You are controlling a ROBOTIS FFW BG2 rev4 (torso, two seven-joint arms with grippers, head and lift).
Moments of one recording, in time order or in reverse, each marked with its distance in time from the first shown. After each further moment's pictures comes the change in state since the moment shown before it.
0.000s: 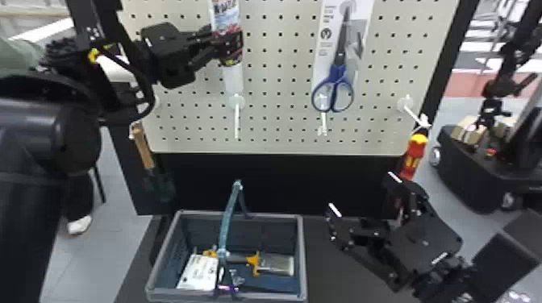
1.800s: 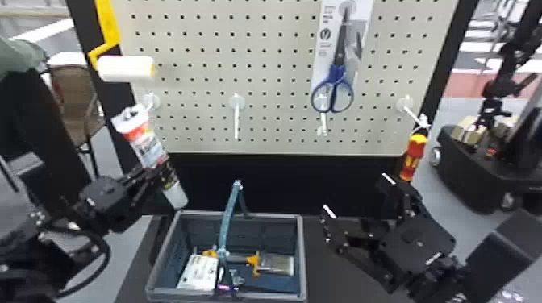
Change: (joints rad) left arm 0.602 -0.120 0.292 -0.061 0.043 -0.237 0.106; right arm -0.007 0.004 0.012 0.008 -0.006 0.003 0.012
